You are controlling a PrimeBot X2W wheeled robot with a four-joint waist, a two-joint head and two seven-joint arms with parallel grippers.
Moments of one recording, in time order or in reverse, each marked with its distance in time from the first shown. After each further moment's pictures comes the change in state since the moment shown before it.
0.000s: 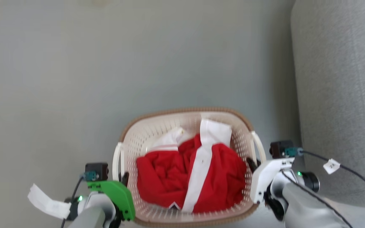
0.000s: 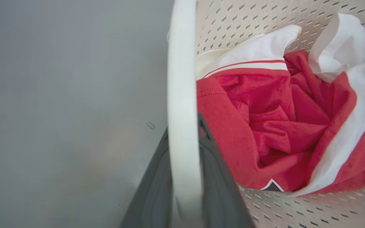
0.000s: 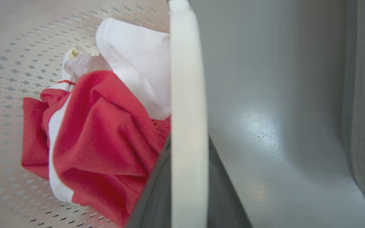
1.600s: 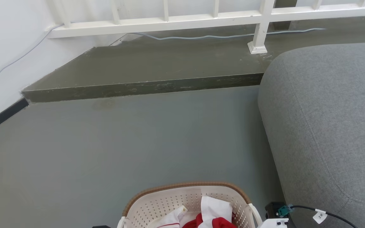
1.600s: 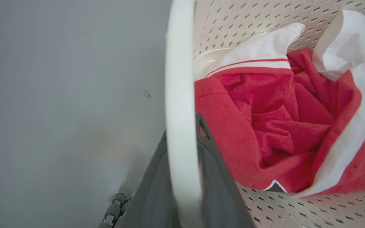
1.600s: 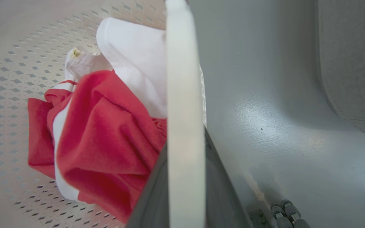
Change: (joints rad) left arm 0.259 0.018 -0.101 0.023 -0.091 -0.007 0.102; right arm 0.273 -0.012 0.200 -0.081 0.214 -0.082 0.156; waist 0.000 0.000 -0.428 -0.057
